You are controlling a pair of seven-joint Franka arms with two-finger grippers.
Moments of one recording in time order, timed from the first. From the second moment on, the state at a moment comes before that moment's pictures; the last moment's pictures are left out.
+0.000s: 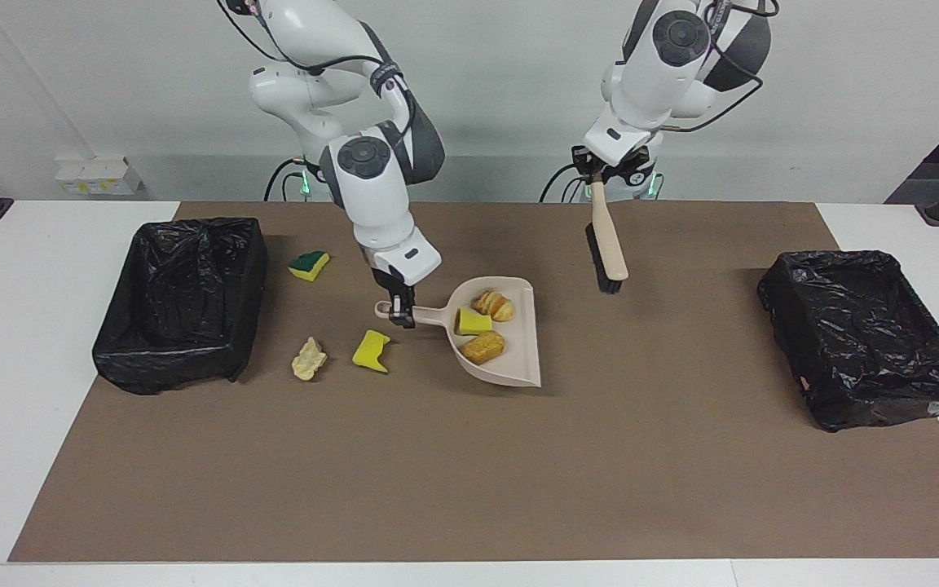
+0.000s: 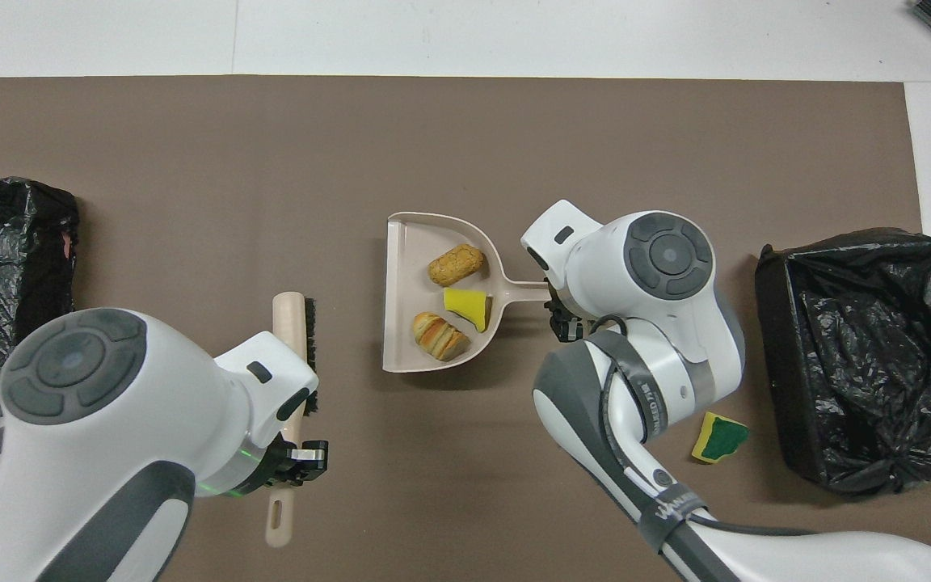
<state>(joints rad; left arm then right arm) -0.33 -0.29 -0.11 -2.06 -0.20 1.49 -0.39 0.24 0.15 0.12 -1.94 0.05 2.19 -1.23</state>
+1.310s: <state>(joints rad) -0.50 -0.32 -0.14 -2.21 -0.22 1.72 -0.57 -0.65 -0.03 0.08 -1.96 0.08 2.03 -2.18</state>
